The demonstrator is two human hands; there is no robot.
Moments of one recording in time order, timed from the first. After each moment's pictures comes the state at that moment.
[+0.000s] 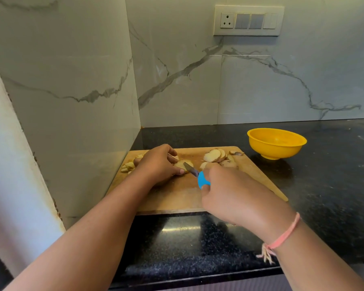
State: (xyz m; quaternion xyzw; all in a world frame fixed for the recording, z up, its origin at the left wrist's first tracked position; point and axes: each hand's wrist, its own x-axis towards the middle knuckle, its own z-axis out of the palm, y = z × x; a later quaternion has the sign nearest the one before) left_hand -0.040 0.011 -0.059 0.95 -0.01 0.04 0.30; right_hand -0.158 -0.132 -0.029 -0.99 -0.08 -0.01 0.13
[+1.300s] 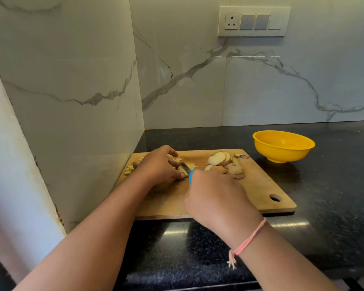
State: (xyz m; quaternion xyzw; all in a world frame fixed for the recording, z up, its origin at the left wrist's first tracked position) left_hand -0.034 0.020 -0.058 0.95 -0.01 0.02 0.31; right_hand -0.146 -0.105 -0.036 -0.99 -0.10 -0.08 0.09
